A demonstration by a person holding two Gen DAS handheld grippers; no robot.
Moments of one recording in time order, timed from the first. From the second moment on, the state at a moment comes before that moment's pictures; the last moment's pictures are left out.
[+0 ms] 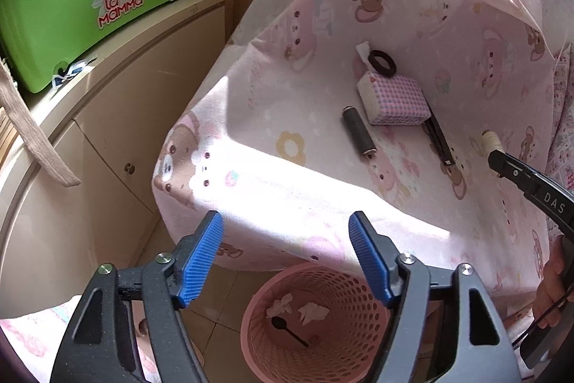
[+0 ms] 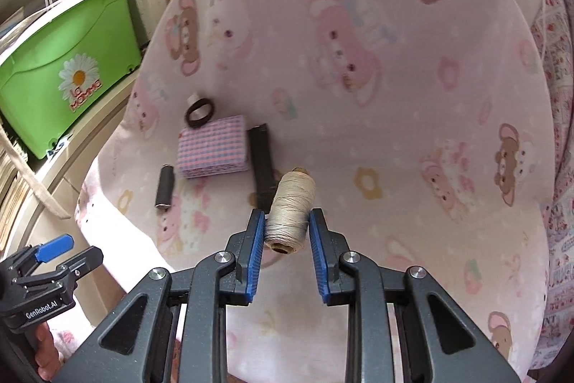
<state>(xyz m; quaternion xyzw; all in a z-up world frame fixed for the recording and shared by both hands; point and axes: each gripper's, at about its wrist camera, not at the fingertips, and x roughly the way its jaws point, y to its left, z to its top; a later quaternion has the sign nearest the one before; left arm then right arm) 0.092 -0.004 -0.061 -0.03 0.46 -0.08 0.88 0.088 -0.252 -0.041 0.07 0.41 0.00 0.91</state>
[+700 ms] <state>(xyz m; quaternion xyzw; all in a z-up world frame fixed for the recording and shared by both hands) 0.150 -0.109 -0.073 0.07 0.42 -0.09 0.90 0.081 -0.272 -0.029 0.05 0.39 -0.04 0.92</state>
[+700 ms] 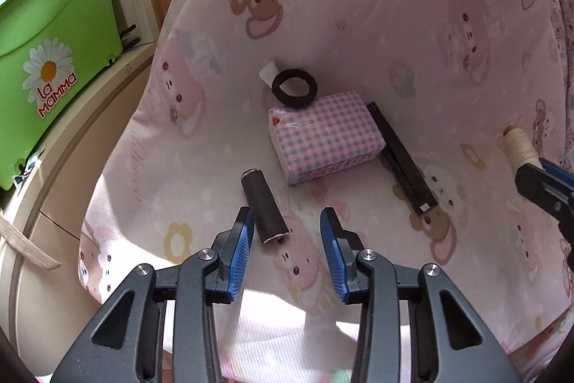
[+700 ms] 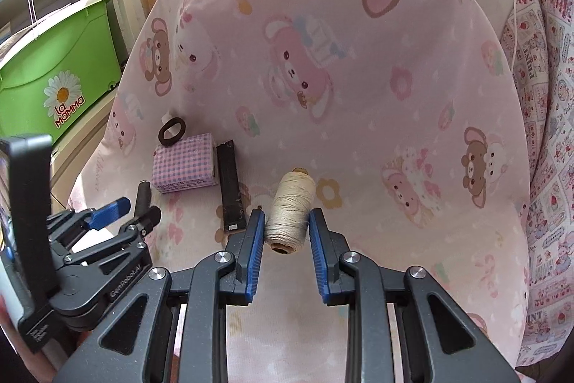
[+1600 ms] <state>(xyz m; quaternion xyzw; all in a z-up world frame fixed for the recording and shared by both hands) 0.115 -0.056 -0.022 0.00 0.42 -0.13 0.90 0.055 -0.256 -0.015 0.04 0.37 -0.01 0.93</state>
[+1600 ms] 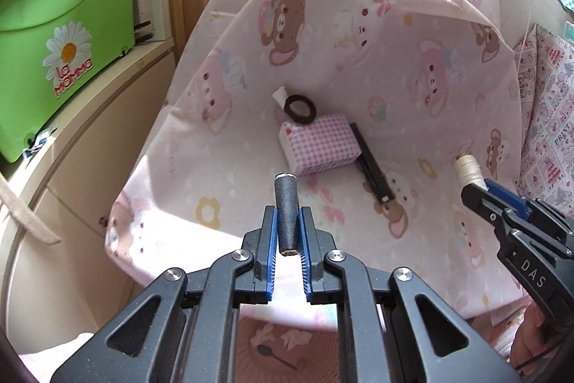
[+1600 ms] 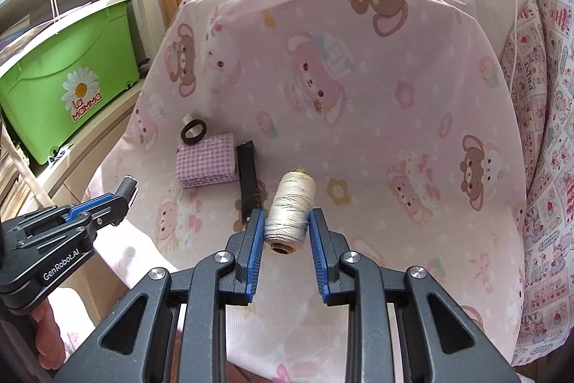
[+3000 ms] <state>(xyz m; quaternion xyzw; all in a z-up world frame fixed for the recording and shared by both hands) 0.033 -0.014 -0.055 0.03 0.50 -0.17 0.85 -0.026 -0.178 -0.025 0.03 0.43 0.19 0.88</state>
